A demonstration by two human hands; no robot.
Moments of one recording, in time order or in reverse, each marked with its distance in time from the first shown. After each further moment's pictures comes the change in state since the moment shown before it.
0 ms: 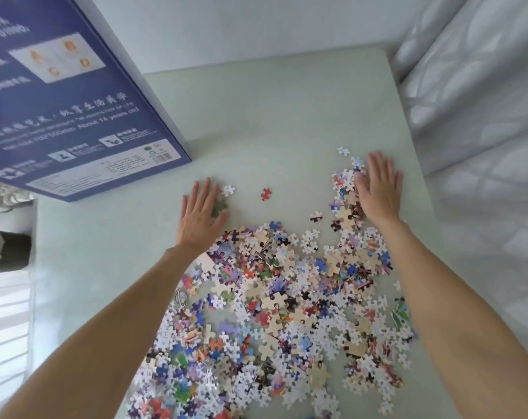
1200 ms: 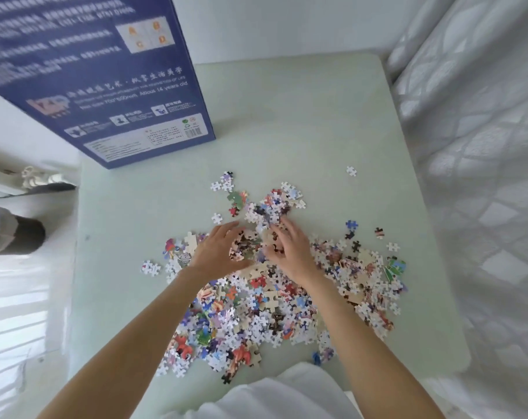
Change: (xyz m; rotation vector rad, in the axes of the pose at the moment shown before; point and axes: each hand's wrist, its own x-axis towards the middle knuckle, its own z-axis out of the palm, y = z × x) left_hand -0.139 0.011 -0.008 -0.025 -0.235 0.136; right_hand -0.217 -0.136 0.062 0.205 -0.305 -0.280
